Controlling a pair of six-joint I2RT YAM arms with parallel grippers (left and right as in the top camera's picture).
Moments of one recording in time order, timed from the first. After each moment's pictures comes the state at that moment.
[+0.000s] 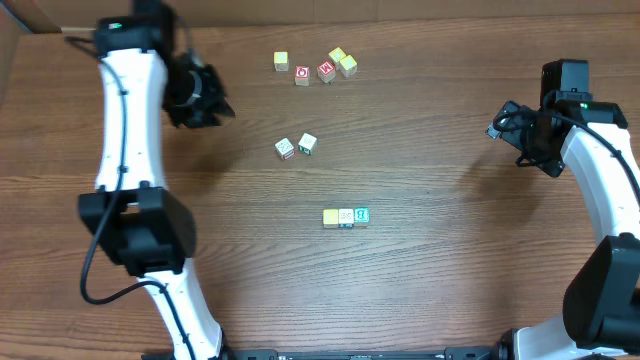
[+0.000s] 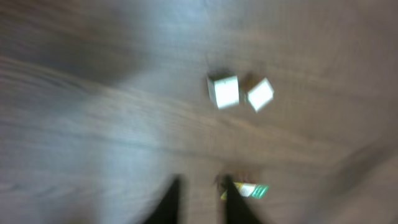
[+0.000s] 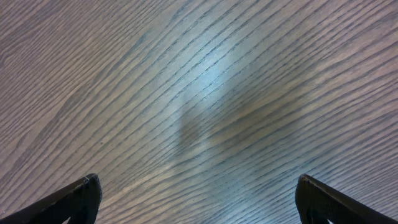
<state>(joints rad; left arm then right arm) 0.03 2.14 2.20 -1.57 0.30 -0.38 -0.11 1.72 1.33 -0.84 0.02 0.51</state>
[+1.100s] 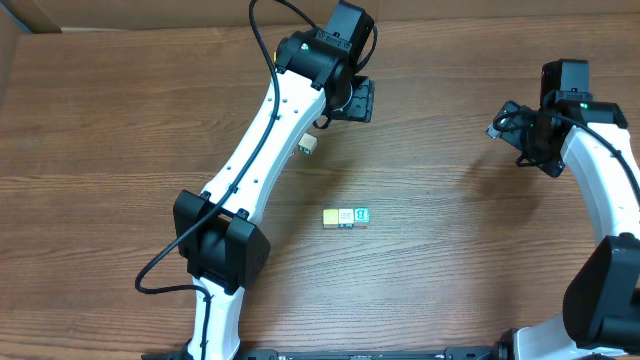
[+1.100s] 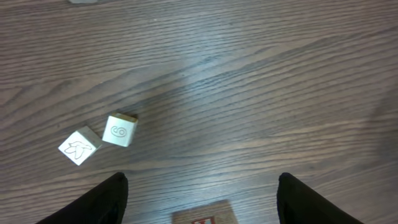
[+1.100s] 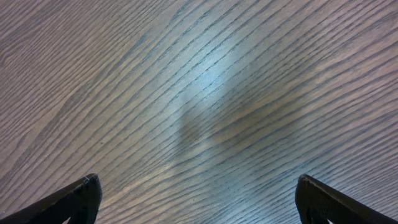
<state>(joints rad) -0.49 2.15 2.19 -1.25 0.00 -0.36 -0.11 1.72 1.33 -0.84 0.02 0.51</state>
